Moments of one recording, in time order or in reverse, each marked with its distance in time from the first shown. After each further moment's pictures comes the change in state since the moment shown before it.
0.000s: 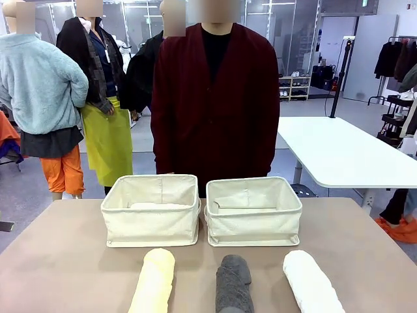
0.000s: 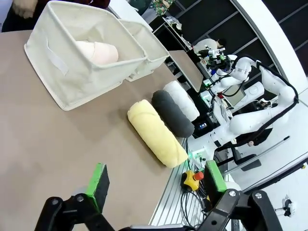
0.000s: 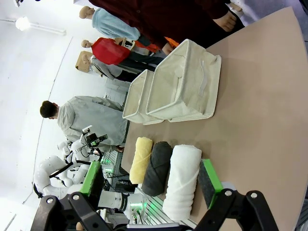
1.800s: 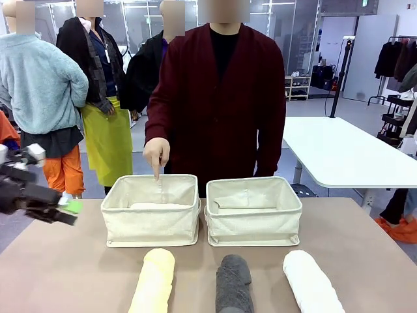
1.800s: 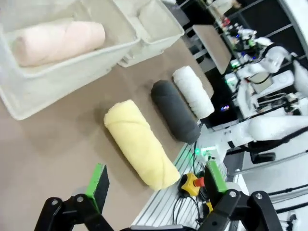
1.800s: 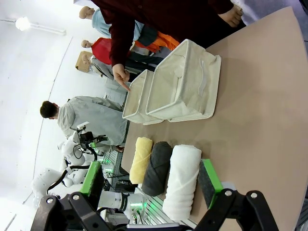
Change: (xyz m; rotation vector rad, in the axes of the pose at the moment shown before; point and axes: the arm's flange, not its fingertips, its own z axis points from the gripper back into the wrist) left arm 0.044 -0.098 -0.162 0.176 0.195 0.055; right arm 0.000 -0.001 0.000 0.000 0.001 -0.001
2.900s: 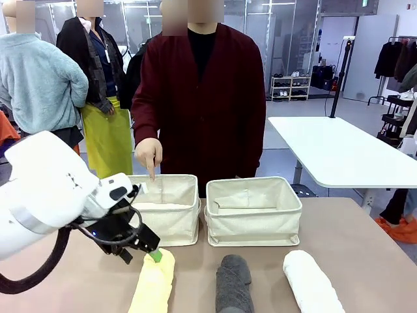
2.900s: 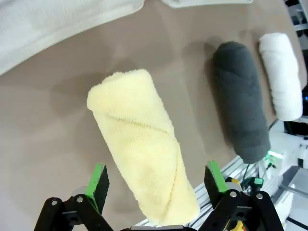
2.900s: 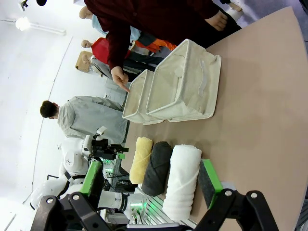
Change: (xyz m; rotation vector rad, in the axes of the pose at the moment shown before) left arm -0.009 -0.076 -0.200 0.510 0.292 0.113; right arm 0.000 0.000 0.000 0.000 -0.001 0.001
